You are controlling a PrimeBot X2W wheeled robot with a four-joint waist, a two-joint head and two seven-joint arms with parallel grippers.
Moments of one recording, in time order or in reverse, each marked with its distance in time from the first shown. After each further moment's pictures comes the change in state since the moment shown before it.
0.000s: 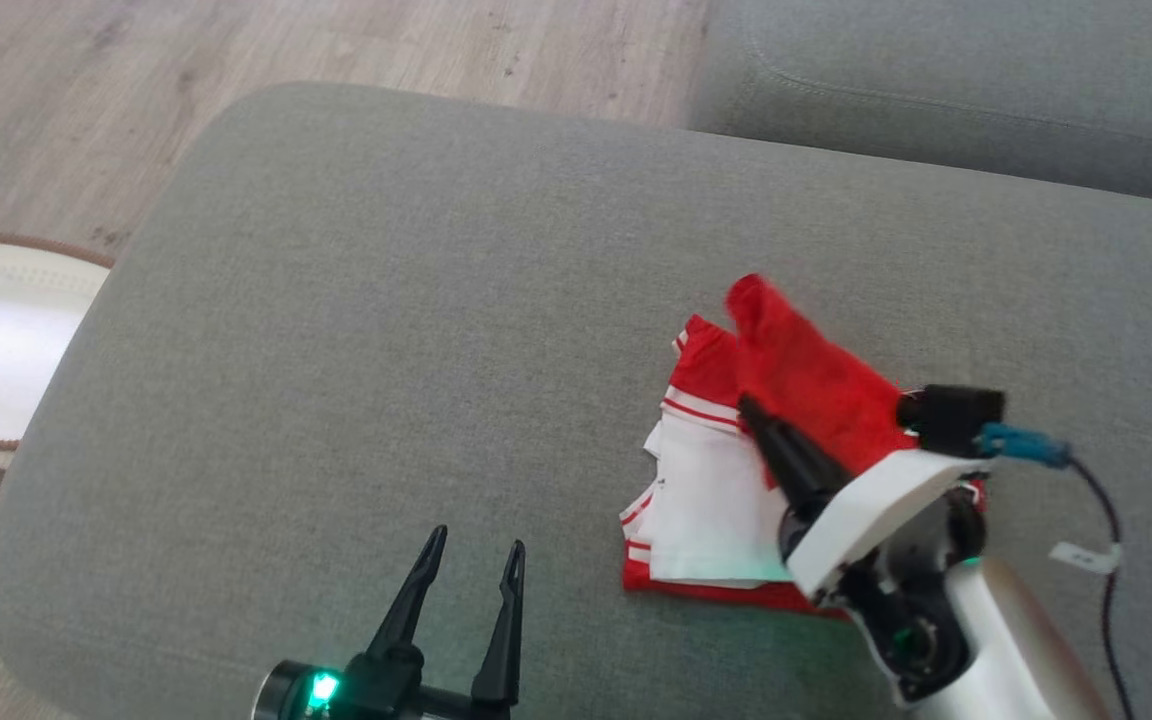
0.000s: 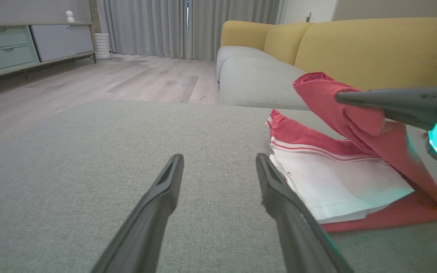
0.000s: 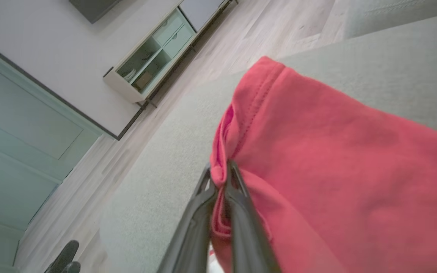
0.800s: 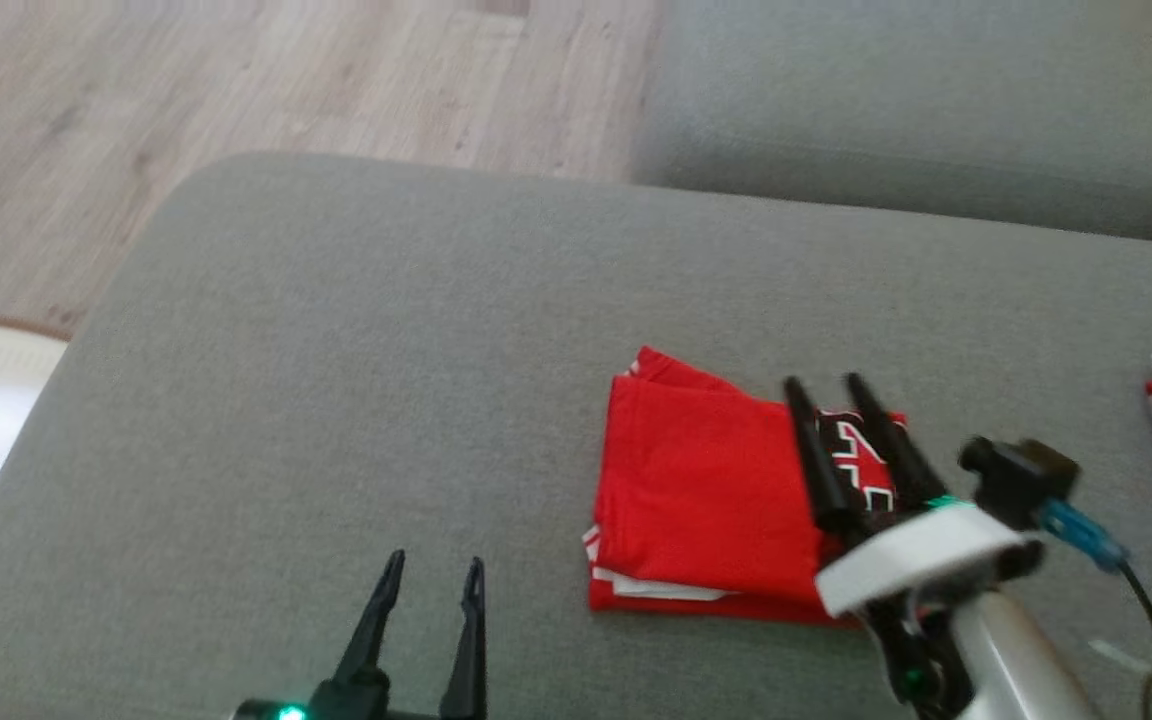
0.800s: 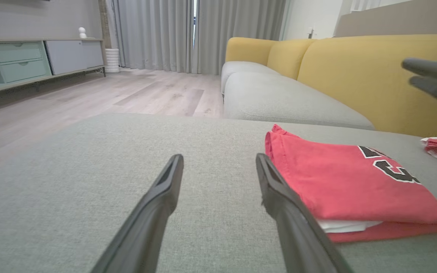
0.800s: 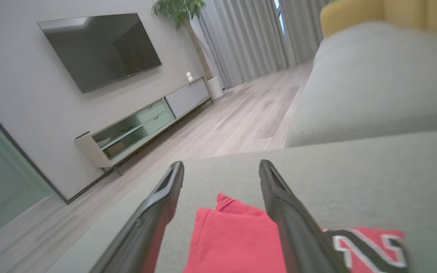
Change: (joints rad) left arm 0.068 -0.022 0.079 -0.010 0.026 0.009 0.000; right arm 0.041 -0.004 -0.002 0.044 -0.144 0.000 -0.376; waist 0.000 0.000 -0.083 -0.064
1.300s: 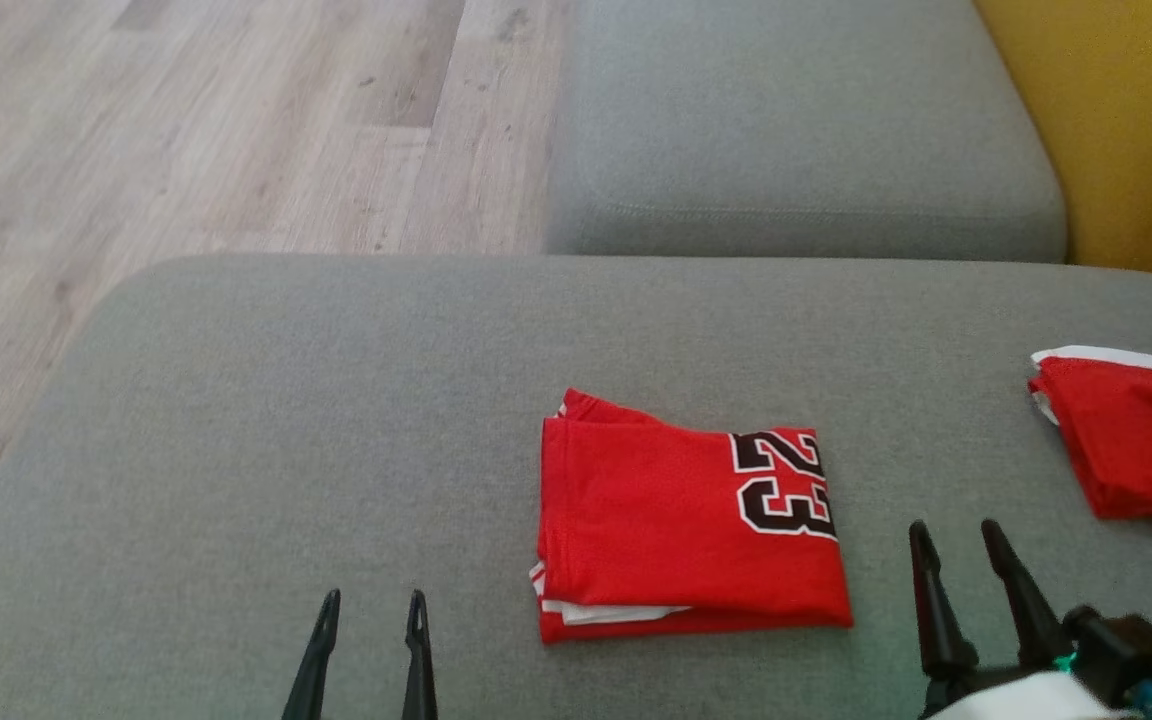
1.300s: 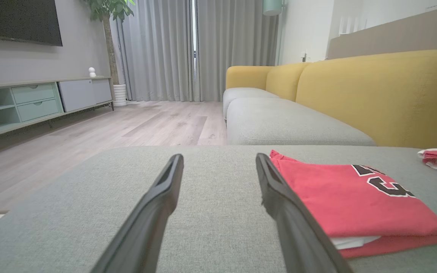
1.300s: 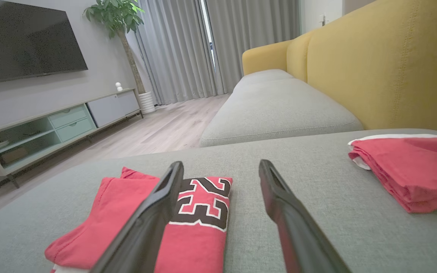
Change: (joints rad) left arm 0.137 0.002 0.111 -0.110 0.091 0.069 -0.002; right arm 0.280 -0.047 -0.175 -0.025 -0.219 0.000 -0.179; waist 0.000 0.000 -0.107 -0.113
